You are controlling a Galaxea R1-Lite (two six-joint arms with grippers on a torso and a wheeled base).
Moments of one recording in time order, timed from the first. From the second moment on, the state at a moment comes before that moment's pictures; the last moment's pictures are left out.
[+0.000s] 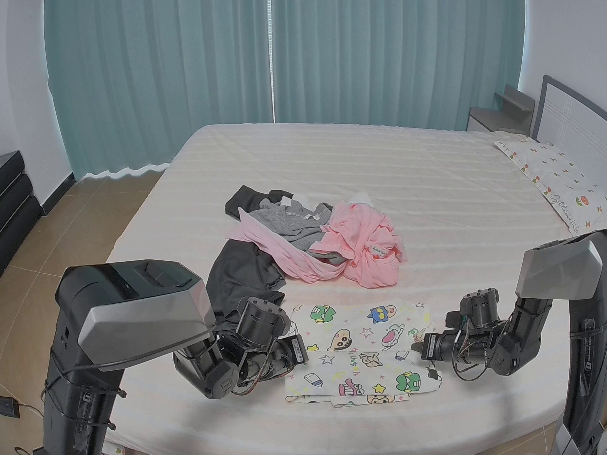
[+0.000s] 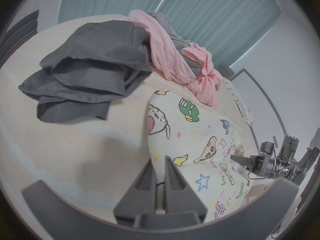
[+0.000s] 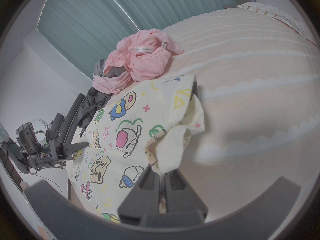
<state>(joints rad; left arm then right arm) -0.59 2.43 -0.89 -0.82 0.03 -0.73 0.23 2.39 -0.55 -1.06 0.25 0.40</state>
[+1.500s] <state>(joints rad) -0.48 1.58 -0.48 -0.81 0.15 -0.69 0.08 1.68 -0.10 -1.35 0.14 0.40</state>
